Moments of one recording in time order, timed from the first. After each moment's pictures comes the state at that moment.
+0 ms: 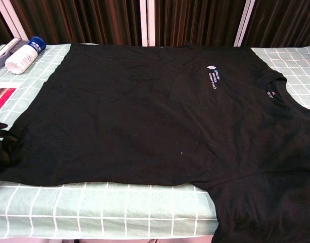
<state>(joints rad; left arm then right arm) -0.20 -1.51 0.14 -1.30 1.68 1.34 0.00 0.27 -1.10 0.02 -1.57 -1.61 1.43 0.21</state>
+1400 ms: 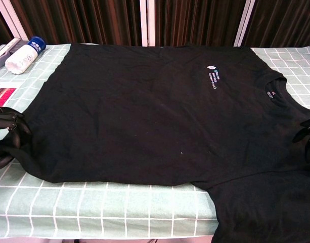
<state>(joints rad) -0.22 -1.65 0.09 -1.13 1.70 1.45 -0.16 0.25 -1.52 -0.14 -0.94 -1.84 1.41 0.29</state>
